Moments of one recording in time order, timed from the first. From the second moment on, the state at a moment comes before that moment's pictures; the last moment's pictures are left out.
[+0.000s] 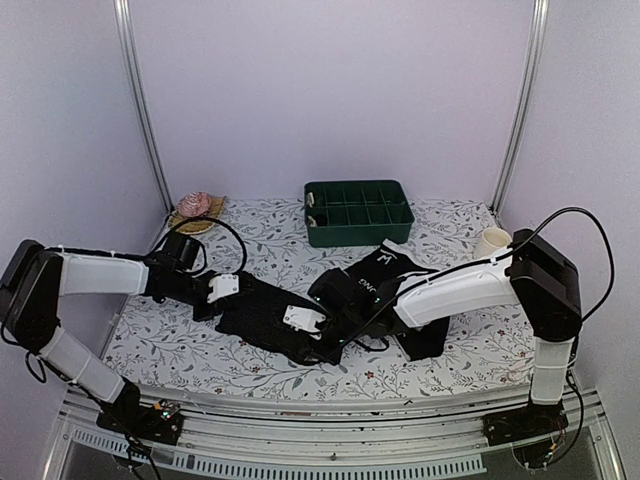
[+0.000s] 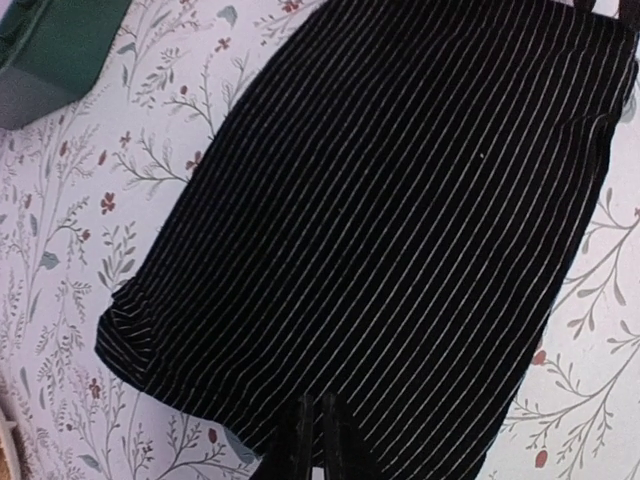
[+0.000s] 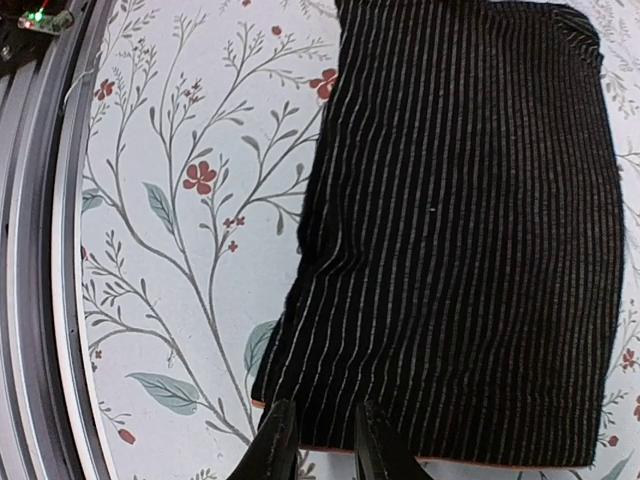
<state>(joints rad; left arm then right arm) -0.36 1.46 0.69 -0.21 0.38 1.03 1.12 1.97 1.25 -0.15 -0.14 -0.22</state>
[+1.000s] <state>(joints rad) -0.34 1.22 0.56 -0.11 0.32 1.09 1.30 2.02 1.29 -0.17 0.18 -0.32</state>
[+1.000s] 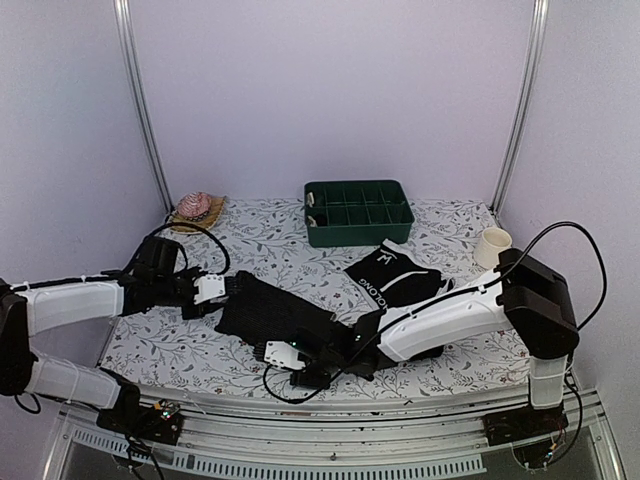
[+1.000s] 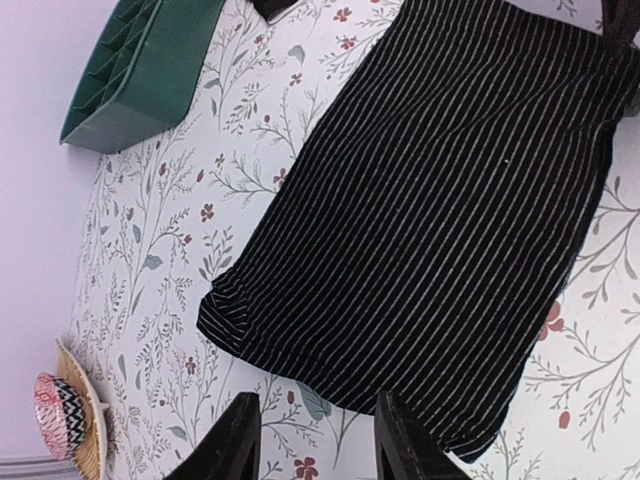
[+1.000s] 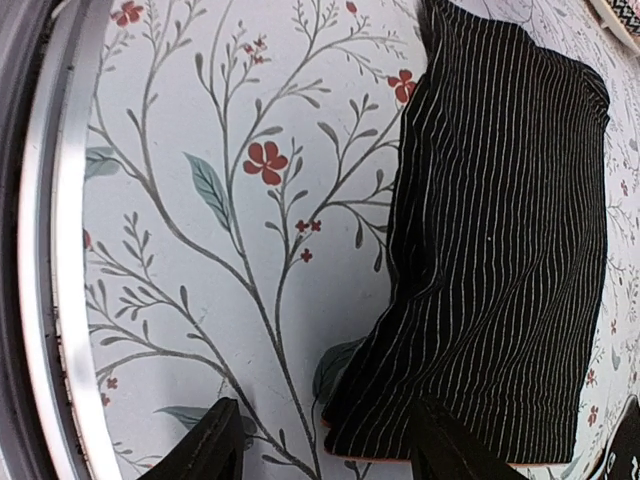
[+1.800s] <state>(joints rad) -0.30 1.17 0.45 -0.12 0.43 1.21 1.34 2.13 1.35 -0.18 0.46 -0.29</state>
